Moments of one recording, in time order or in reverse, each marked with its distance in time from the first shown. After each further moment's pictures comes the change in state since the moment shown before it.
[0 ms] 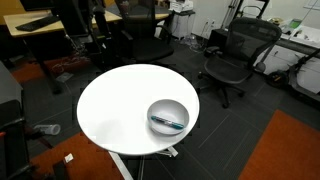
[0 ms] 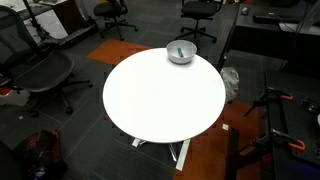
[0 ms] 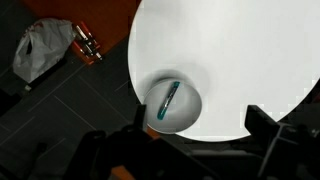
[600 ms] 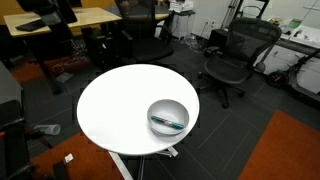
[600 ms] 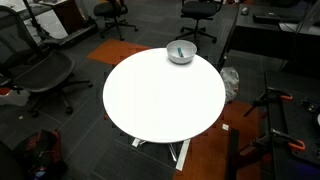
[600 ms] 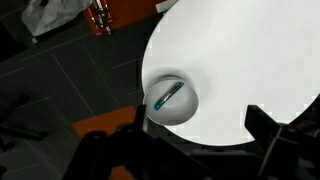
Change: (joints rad) arm 0.000 -0.200 -0.029 -0.097 -0.089 -0.052 -0.294
